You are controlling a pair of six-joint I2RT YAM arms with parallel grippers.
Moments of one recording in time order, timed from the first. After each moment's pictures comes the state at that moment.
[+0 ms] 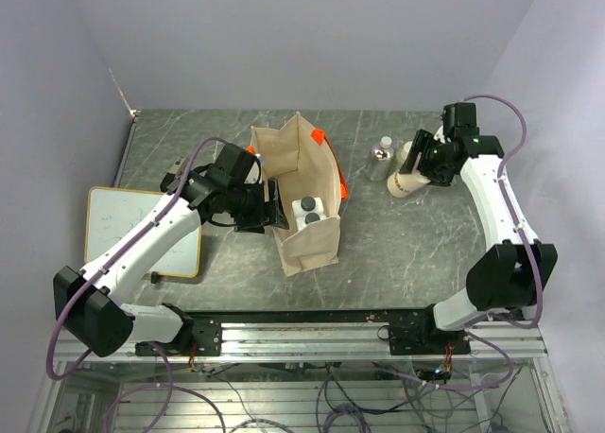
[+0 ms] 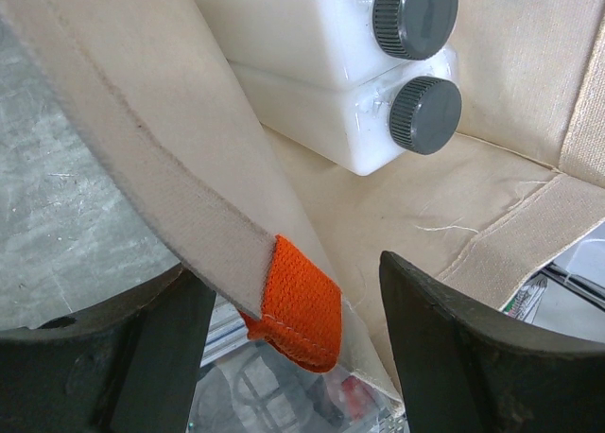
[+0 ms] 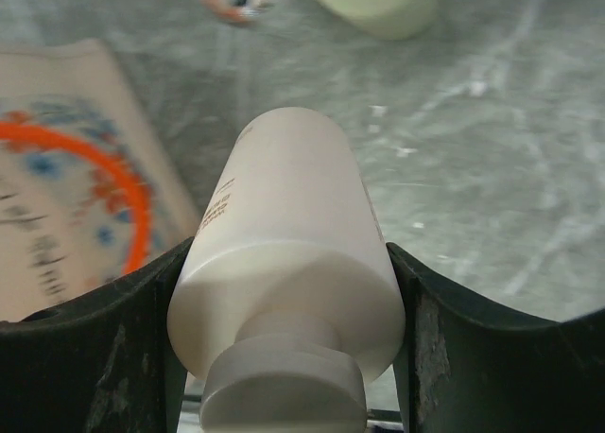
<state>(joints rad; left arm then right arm) -0.59 1.30 1.23 -0.88 0.28 -0.65 0.01 1.50 1.48 -0.90 -0.12 0.37</state>
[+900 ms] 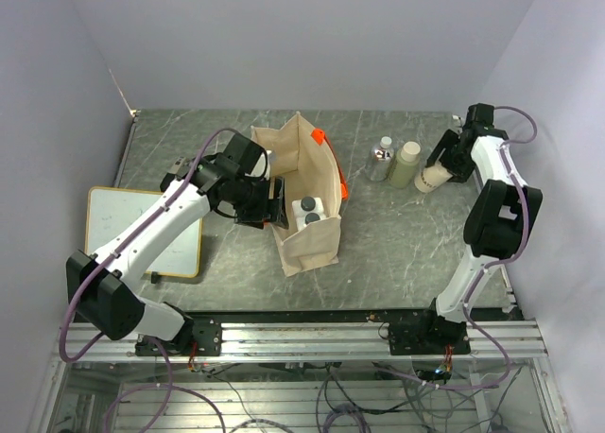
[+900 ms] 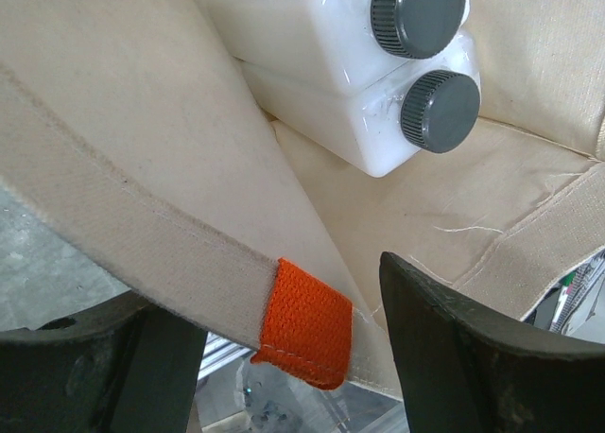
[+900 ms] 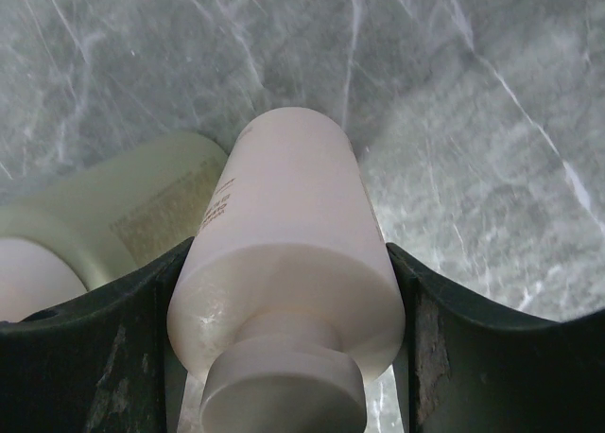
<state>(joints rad) -0.59 1.40 1.34 -0.97 0.28 -0.50 -0.23 1.93 1.61 -0.75 -0.05 0.36</state>
